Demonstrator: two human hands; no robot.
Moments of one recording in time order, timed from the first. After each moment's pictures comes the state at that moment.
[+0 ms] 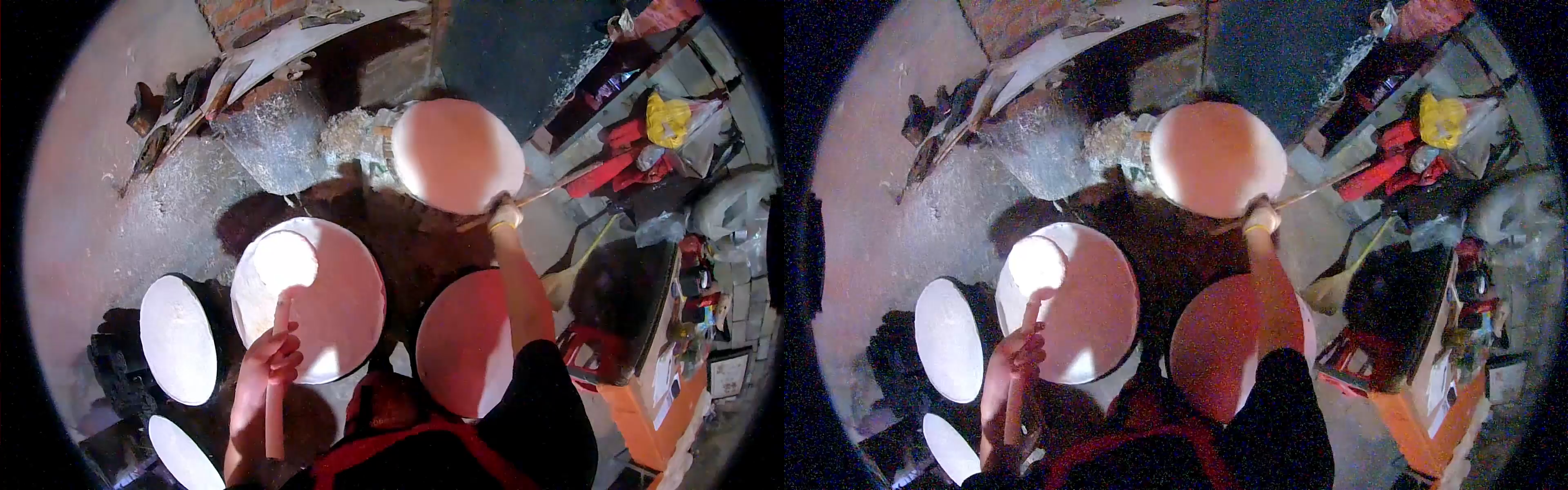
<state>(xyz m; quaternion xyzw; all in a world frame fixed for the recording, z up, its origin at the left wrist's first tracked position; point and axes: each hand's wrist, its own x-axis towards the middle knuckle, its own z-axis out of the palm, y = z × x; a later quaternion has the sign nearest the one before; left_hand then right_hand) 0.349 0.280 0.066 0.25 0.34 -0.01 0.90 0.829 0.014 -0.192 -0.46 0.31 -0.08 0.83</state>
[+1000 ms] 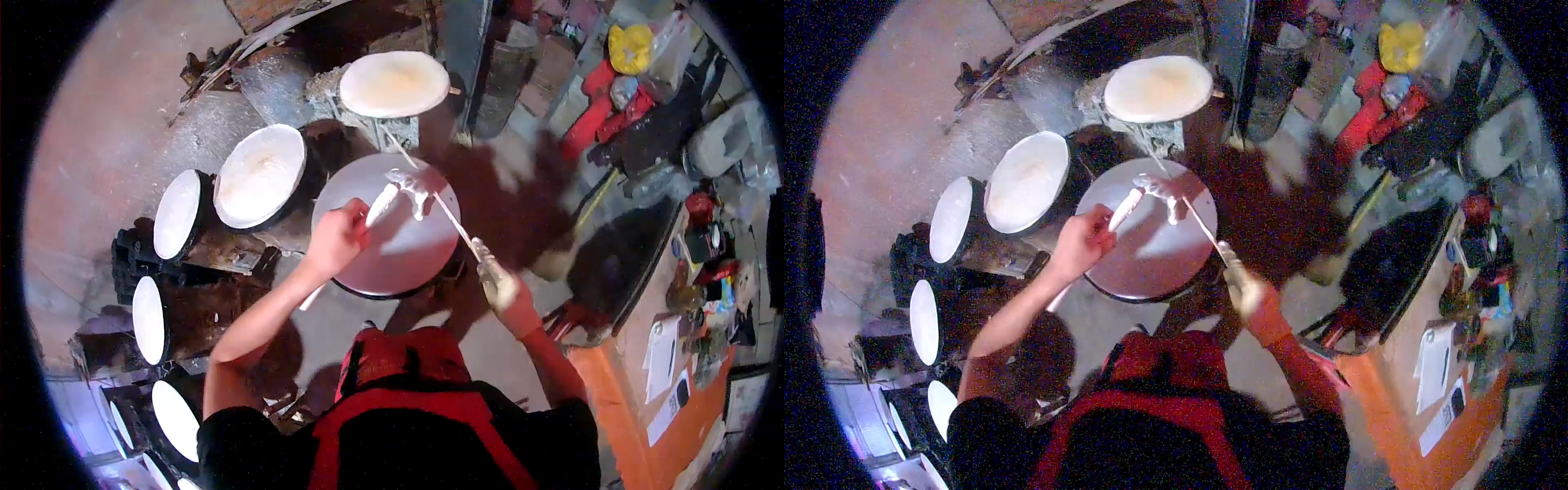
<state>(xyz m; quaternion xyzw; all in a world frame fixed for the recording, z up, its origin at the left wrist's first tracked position) 0.387 -0.175 0.042 0.93 0.12 0.14 0.32 0.489 -0.472 -0.014 -0.78 -0.36 0.12 0.49</state>
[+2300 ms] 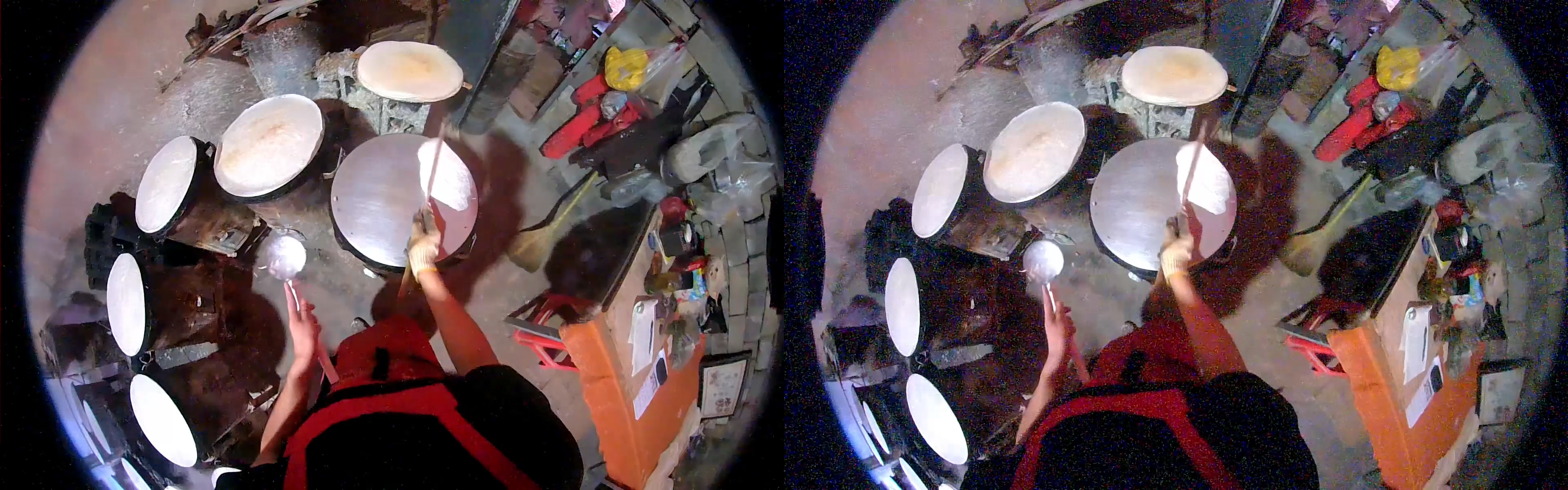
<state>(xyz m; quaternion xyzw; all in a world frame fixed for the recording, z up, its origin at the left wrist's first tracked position) 0.127 -0.171 -0.086 0.53 0.50 0.27 0.63 0.415 -0.237 -0.204 -0.58 -0.06 0.00 0.81</state>
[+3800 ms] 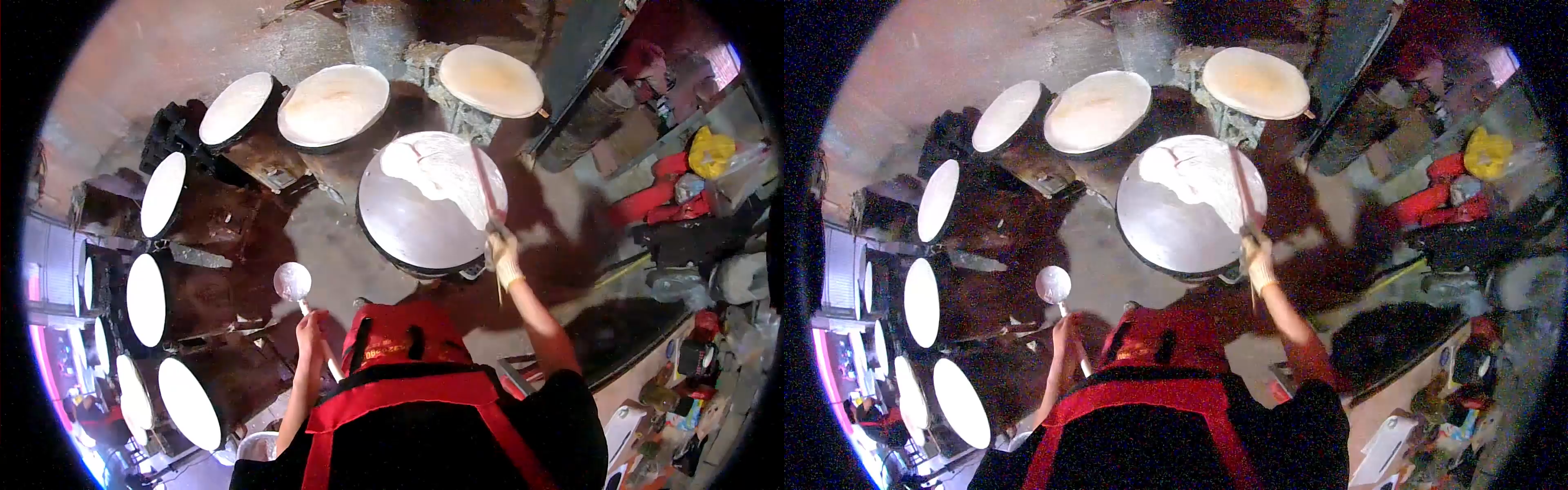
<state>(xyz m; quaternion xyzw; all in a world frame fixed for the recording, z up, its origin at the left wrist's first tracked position) 0.124 -0.320 -0.111 0.35 0.64 0.32 0.61 0.568 -0.377 -0.154 -0.65 -0.13 0.42 0.61</state>
